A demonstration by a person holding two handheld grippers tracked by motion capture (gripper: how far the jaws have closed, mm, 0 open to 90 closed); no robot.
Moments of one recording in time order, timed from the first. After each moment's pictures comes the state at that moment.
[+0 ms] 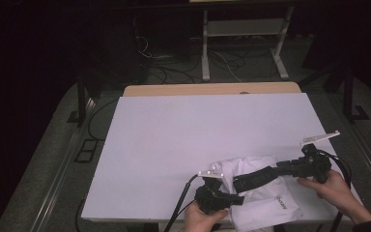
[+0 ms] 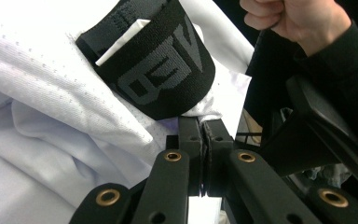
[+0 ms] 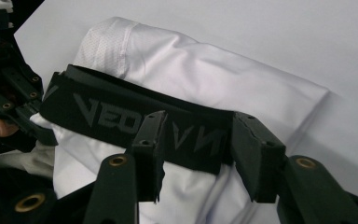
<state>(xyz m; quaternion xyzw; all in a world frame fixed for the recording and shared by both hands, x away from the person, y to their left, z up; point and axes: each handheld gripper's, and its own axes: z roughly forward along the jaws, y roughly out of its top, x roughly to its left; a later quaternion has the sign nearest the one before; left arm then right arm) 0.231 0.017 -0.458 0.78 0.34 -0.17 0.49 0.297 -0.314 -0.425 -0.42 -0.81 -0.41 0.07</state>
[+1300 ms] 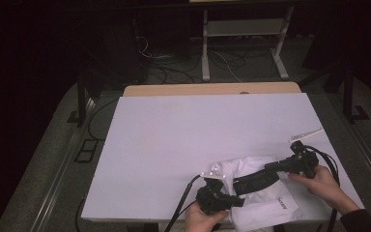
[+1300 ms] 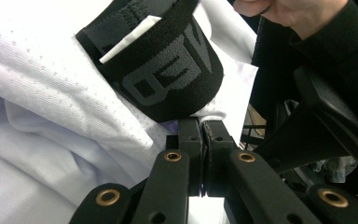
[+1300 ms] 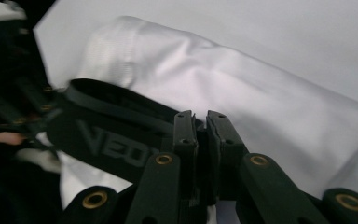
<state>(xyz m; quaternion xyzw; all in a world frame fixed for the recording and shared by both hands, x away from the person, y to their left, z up) 0.232 0.014 -0.463 0.79 0.34 -0.17 0.48 0.315 -0.299 -0.436 -0.40 -0.81 -0.42 0.13</state>
